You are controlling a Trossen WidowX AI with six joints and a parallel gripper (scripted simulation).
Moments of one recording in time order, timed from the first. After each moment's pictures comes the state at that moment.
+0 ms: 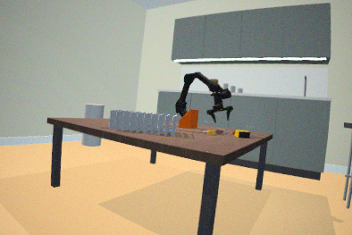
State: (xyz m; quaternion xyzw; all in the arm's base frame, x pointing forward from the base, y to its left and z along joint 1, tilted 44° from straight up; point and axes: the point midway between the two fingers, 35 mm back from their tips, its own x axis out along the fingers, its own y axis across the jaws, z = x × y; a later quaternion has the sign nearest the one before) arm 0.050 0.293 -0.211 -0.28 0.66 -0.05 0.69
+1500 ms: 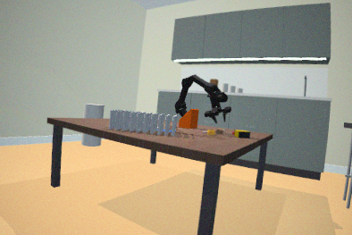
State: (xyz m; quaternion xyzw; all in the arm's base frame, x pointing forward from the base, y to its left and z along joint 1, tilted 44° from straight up) arm 0.093 0.300 -0.219 -0.26 0.78 -0.10 0.57
